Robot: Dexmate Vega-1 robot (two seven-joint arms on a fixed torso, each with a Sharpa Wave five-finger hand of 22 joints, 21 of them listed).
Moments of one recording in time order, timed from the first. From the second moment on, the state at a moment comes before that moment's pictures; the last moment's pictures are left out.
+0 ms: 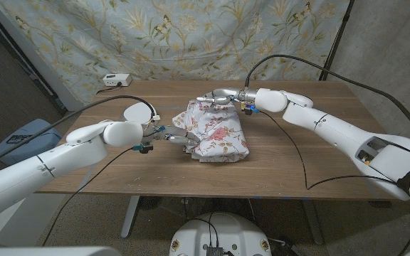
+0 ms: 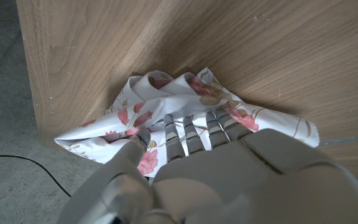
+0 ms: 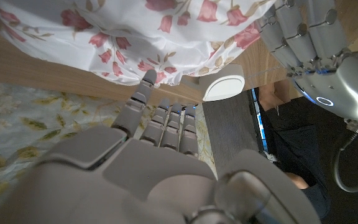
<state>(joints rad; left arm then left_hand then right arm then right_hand) 0.83 1.09 0.57 -1.97 0.25 0.00 -0.49 0.19 0.15 0.73 0.04 0.17 0.31 -0.14 0.18 0.18 0.16 -0.06 0.21 0.18 0.09 0.04 0.18 0.17 0.13 0.05 0.20 0.17 -0.31 -0.56 -0.87 -1.30 -0.26 0.39 0.32 0.17 0.14 -0.14 0.13 0.34 0.31 -0.02 0.20 0.18 0.25 0.03 0.20 0.19 0.22 -0.01 0.20 0.22 0.49 0.10 0.21 0.18</state>
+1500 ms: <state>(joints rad) 0.81 1.07 0.58 -1.96 0.27 0.03 -0.47 0.19 0.15 0.73 0.04 0.17 0.32 -0.15 0.18 0.18 0.16 -0.06 0.21 0.19 0.09 0.04 0.18 0.17 0.13 0.05 0.20 0.17 -0.61 -0.85 -0.69 -1.82 -0.40 0.18 0.37 0.13 0.12 -0.17 0.15 0.35 0.35 0.00 0.20 0.18 0.38 0.00 0.22 0.19 0.24 0.02 0.21 0.21 0.44 0.07 0.18 0.18</state>
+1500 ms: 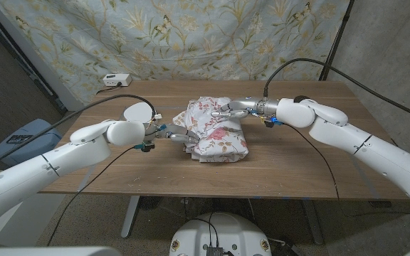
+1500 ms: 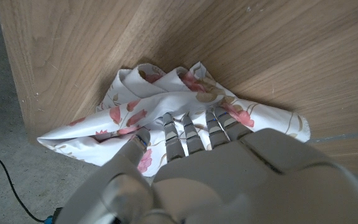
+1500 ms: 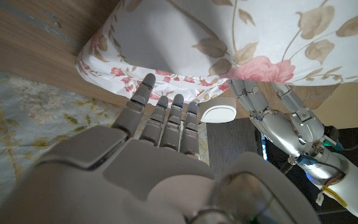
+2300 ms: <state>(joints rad) 0.82 1.09 0.57 -1.96 0.27 0.01 -0.46 0.19 0.15 0.73 0.04 0.17 0.32 -0.15 0.18 0.18 0.16 -0.06 0.21 0.18 0.09 0.04 0.18 0.17 0.13 0.05 0.20 0.17 -0.69 -0.84 -0.71 -1.77 -0.50 0.19 0.30 0.09 0.10 -0.18 0.17 0.36 0.38 0.01 0.20 0.18 0.42 0.00 0.22 0.19 0.27 0.01 0.22 0.21 0.42 0.05 0.18 0.17</state>
